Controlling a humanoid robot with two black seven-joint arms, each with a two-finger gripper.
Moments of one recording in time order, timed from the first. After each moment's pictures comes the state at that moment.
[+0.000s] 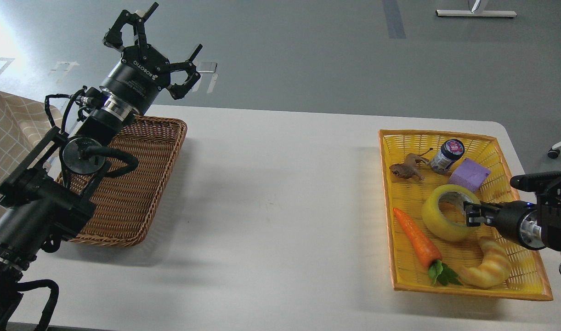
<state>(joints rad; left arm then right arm) -0.58 0.36 -1.18 -1.06 0.11 -0.49 -0.08 0.30 -0.75 0.93 1.43 -1.99 0.49 -0.11</state>
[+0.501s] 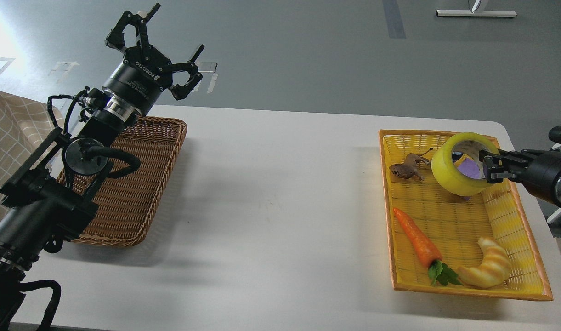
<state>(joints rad) -0.58 0.35 -1.18 -1.06 0.11 -0.49 -0.08 0.38 -0.93 1.00 1.62 -1.90 0.49 -0.11</state>
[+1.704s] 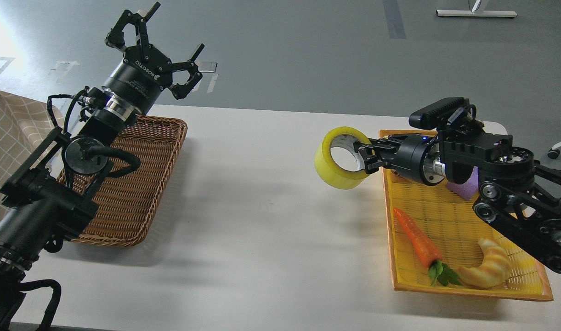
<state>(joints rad) -0.58 0.35 -1.18 -1.06 0.11 -0.49 -0.08 0.78 -0.49 0.59 1.46 -1.90 0.49 -0.11</state>
